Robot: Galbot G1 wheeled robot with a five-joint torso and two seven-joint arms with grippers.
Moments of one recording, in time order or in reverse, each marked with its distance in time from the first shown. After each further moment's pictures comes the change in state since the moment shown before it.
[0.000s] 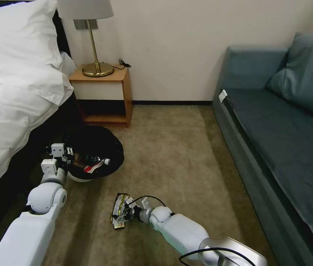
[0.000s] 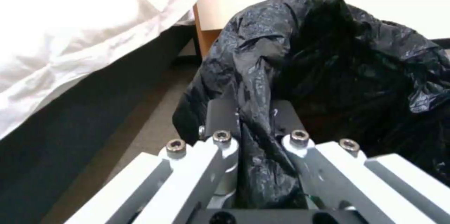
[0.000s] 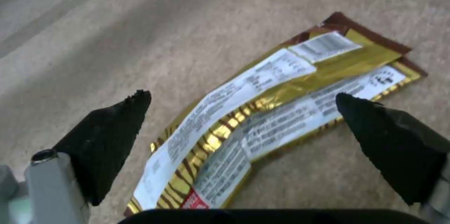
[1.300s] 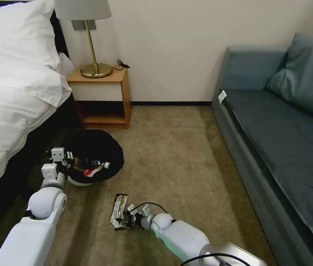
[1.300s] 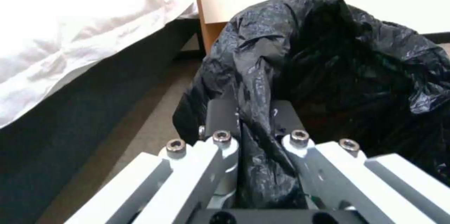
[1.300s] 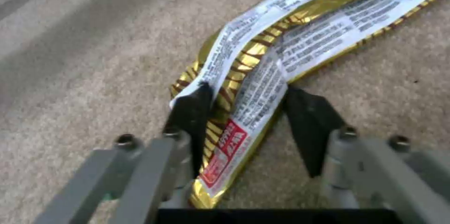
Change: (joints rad) left arm 0.041 -0.021 -0.023 -0.015 0.024 -0.005 0.004; right arm -0.030 0.000 -0.008 -0.035 -0.011 0.017 -0.001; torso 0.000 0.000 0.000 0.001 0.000
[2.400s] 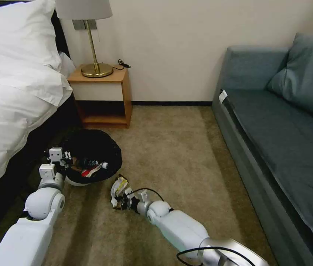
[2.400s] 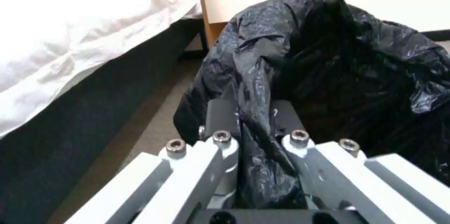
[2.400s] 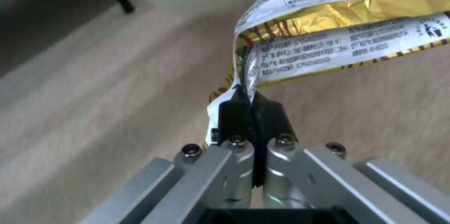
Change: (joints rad) left arm -0.002 0.019 -0.003 0.005 -0.007 0.001 0.002; right arm 0.050 0.000 0.149 0.160 -0.001 -0.016 0.051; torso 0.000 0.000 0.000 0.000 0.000
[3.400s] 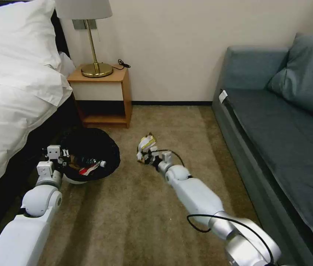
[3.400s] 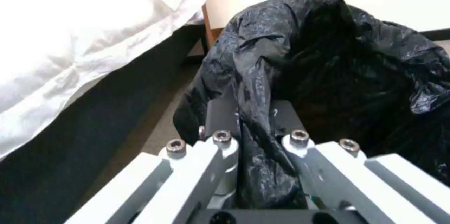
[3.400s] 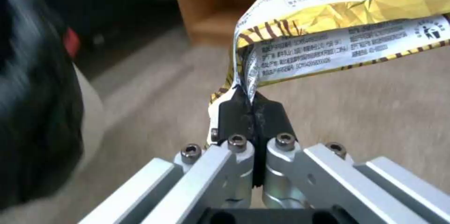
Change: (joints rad) left arm -0.018 0.030 0.002 0.021 -0.002 -0.013 0.015; right arm 0.110 -0.118 0.309 0.154 -0.038 -0.037 0.092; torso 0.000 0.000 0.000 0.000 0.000
